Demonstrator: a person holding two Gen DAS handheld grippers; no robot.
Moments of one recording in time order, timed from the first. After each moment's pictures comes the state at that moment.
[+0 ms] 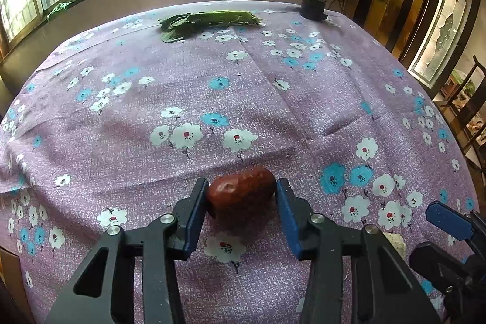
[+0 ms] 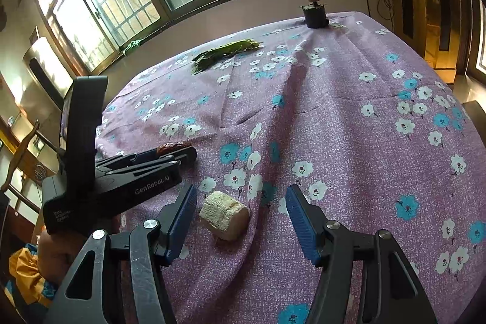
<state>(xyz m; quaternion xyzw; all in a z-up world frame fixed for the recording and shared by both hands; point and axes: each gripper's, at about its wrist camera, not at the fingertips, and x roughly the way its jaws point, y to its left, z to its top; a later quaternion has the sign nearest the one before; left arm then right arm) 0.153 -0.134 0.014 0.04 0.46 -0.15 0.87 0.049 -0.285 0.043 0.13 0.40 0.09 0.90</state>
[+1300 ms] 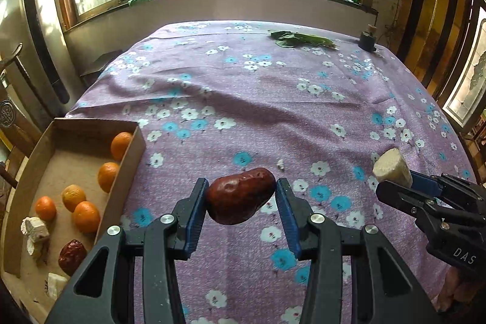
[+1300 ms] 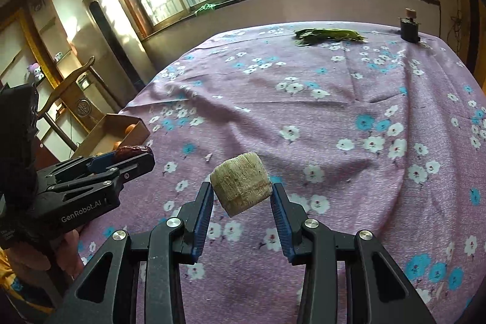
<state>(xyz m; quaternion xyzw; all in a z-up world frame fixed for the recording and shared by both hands) -0.005 0.022 0.064 0.01 0.42 -0.02 0.91 -0.007 -0.161 0.059 0.07 0.41 0.24 0.88</state>
